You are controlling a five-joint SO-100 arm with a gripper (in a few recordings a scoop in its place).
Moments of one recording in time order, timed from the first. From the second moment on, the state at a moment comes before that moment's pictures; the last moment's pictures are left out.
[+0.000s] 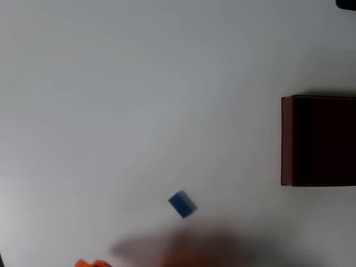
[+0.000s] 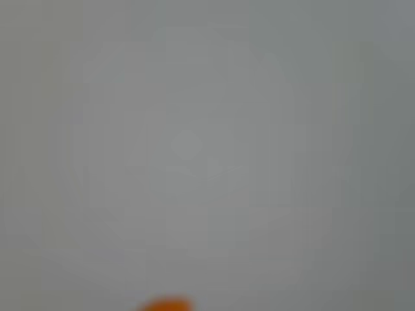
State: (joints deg) arm -72.3 194.6 170.8 74.9 23.6
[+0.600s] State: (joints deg) arm -86.1 194.6 176.1 64.2 40.8
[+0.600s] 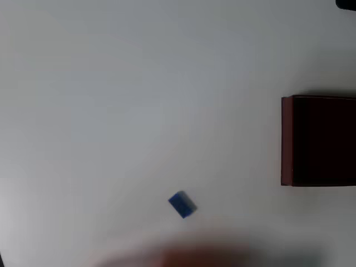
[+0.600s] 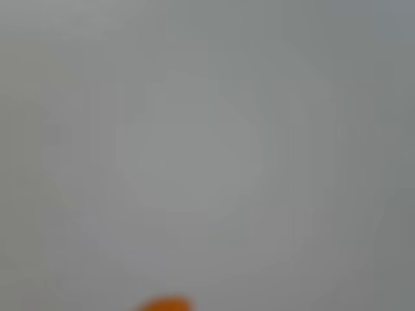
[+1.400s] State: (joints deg) arm -56.0 194.7 149.9 75.6 58.3
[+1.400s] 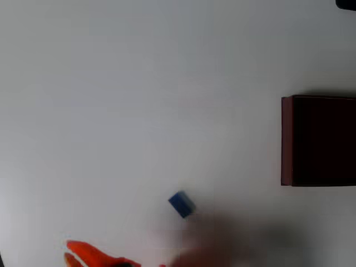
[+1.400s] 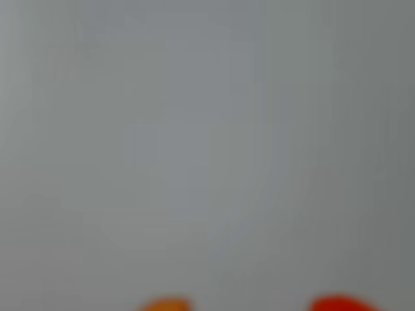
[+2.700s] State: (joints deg) arm -7.6 157.1 151.2 79.1 60.6
